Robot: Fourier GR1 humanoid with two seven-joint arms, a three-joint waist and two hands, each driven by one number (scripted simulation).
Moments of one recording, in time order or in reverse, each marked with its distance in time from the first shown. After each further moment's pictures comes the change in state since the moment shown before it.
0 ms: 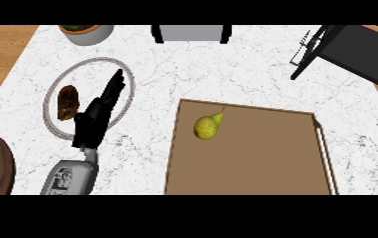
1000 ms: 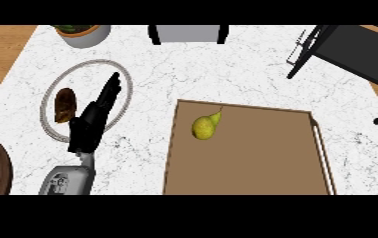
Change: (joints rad) left arm 0.036 0.001 0.008 -0.032 0.000 -0.004 0.007; right arm 0.044 -0.042 -0.089 -0.485 -0.174 0.066 0.077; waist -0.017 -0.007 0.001
